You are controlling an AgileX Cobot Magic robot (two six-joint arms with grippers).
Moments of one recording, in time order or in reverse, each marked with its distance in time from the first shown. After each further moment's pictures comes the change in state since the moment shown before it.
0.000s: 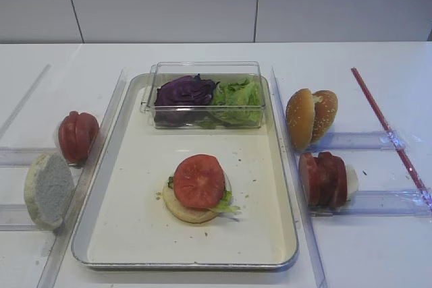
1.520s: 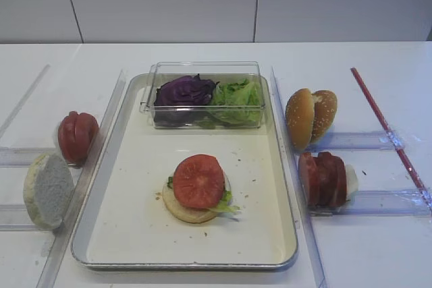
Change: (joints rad) left arm 0.200 0.000 0.000 0.000 0.000 0.000; right arm 0.000 0.000 0.000 0.000 0.000 0.000
